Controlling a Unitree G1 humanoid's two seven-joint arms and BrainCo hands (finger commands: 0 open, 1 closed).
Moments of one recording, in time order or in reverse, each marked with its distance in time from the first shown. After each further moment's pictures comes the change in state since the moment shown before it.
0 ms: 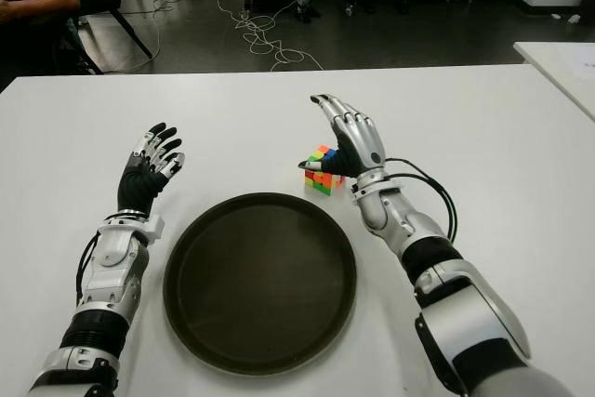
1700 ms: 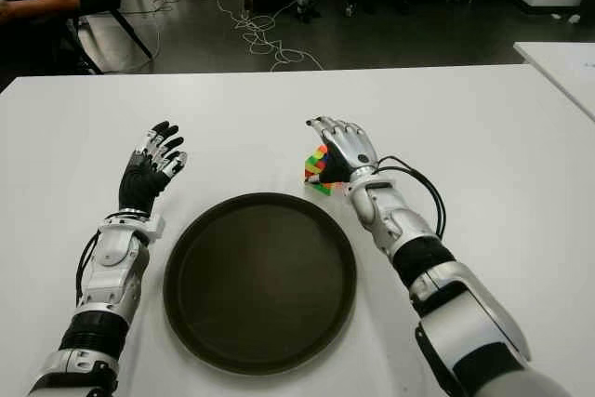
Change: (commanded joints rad) left arm 0.005 0.002 -0.004 -0.017 -0.006 0.003 -0.011; right arm 0.032 -0.005 0.078 -0.154 -0.042 0.335 0.268
